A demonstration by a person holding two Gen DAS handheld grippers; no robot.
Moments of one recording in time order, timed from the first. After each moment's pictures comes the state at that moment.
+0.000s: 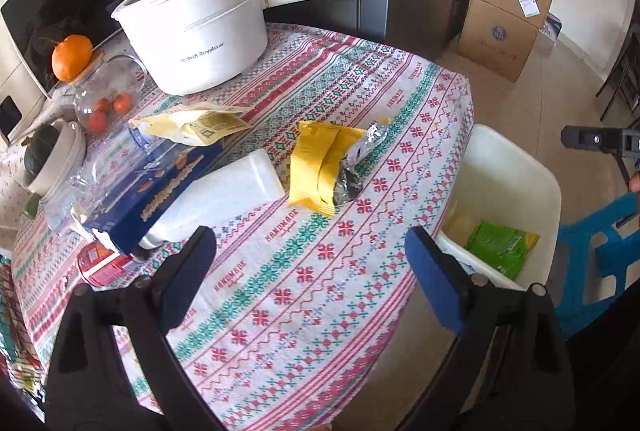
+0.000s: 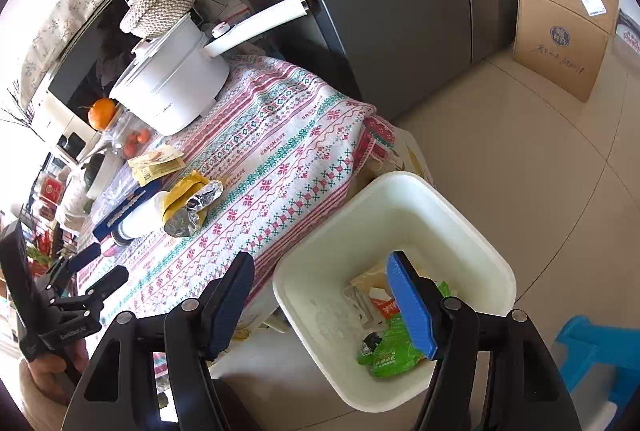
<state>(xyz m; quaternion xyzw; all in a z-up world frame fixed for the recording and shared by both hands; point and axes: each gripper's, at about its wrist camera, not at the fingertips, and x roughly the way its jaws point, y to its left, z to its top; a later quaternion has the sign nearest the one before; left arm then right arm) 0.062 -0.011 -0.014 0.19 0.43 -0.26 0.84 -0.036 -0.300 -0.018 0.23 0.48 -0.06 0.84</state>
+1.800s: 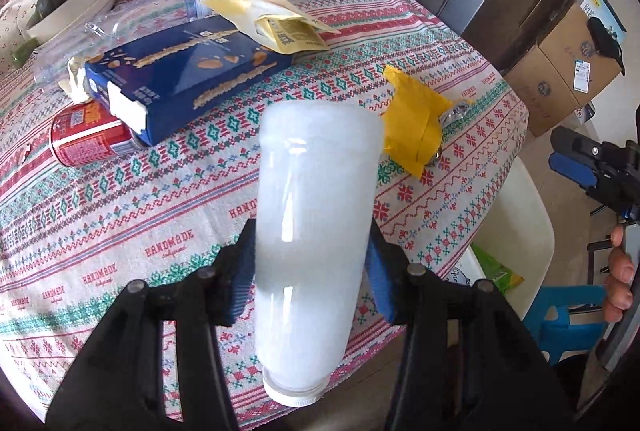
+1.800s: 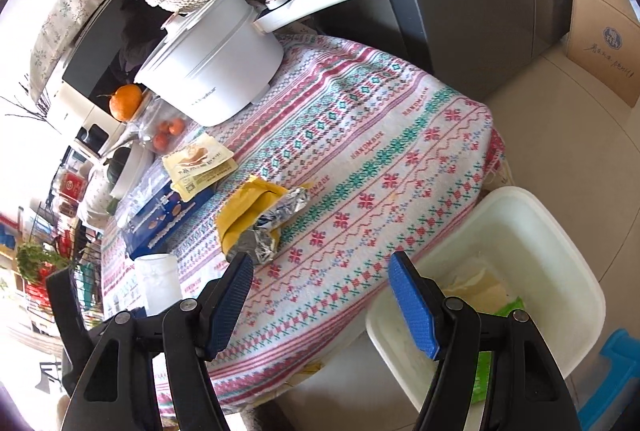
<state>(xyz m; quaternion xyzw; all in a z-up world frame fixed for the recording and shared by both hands) 0.065 0.068 -0.057 0.00 0.54 -0.17 0.82 0.047 -0.229 -0.034 0.26 0.48 0.01 0.83</state>
